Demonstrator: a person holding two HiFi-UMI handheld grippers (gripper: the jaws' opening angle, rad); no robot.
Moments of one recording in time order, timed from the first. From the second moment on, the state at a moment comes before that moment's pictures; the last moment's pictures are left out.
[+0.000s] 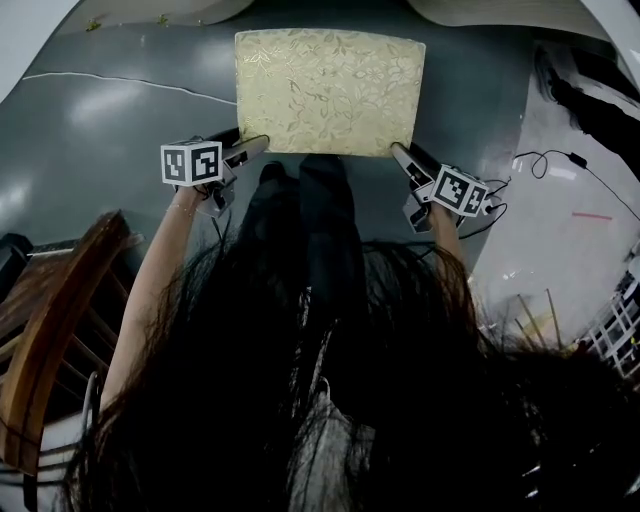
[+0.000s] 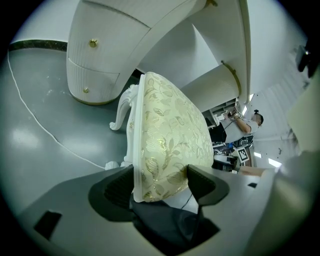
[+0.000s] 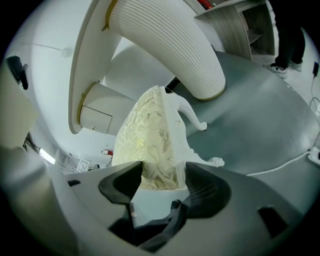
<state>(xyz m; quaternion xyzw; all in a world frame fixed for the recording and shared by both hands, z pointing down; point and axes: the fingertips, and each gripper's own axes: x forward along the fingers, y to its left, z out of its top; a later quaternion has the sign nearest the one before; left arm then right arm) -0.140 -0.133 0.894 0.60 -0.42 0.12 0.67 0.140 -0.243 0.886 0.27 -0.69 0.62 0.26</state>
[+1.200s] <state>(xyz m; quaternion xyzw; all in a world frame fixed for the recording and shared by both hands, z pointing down) -0.151 -0.149 0.812 0.63 -0.45 0.12 0.63 0.108 -0.263 0.814 0.33 -0.69 0.59 0.25</state>
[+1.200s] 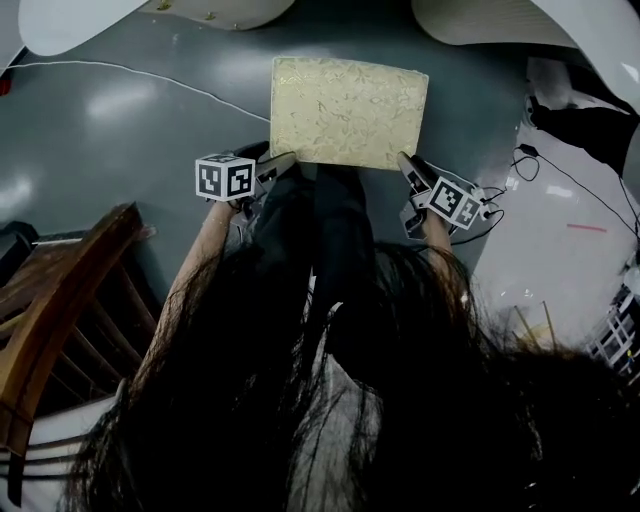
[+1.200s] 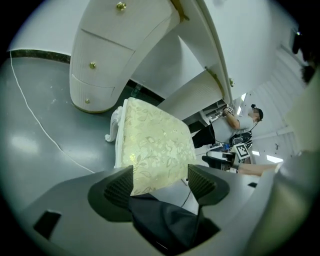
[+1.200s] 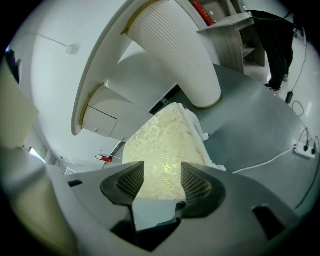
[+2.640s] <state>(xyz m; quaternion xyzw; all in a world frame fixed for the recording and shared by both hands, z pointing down) -0.174 -0.176 0.402 0.80 -0.46 -0.11 0.38 -0.067 -0.203 0.424 0.27 -0.86 0.42 0.12</state>
